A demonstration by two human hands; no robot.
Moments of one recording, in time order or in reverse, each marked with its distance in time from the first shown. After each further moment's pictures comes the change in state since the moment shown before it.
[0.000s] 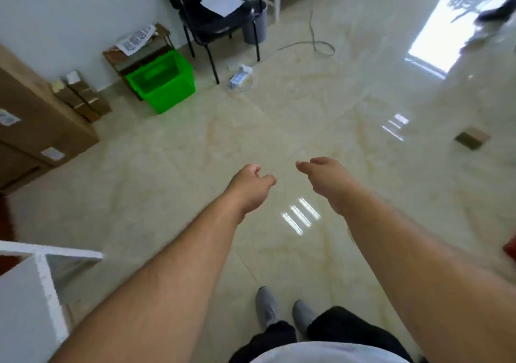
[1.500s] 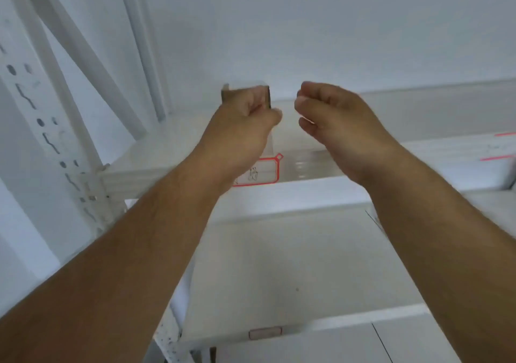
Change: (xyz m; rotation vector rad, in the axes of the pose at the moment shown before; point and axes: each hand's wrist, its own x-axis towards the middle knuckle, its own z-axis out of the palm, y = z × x) left_hand -0.977 -0.234 -0.110 -0.223 2.162 -0.405; right_hand -0.944 0.052 0.350 -0.203 -2.139 -1.035
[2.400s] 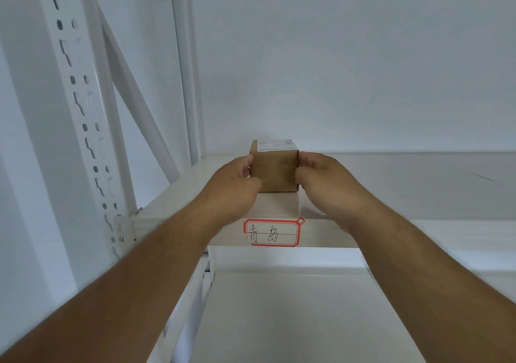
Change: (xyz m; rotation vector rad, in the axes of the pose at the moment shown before) left_hand 0.032 -0.029 -0.038 0.236 0.008 -0.171; right_hand 0.053 0.001 0.030 -0.298 -0.213 0.012
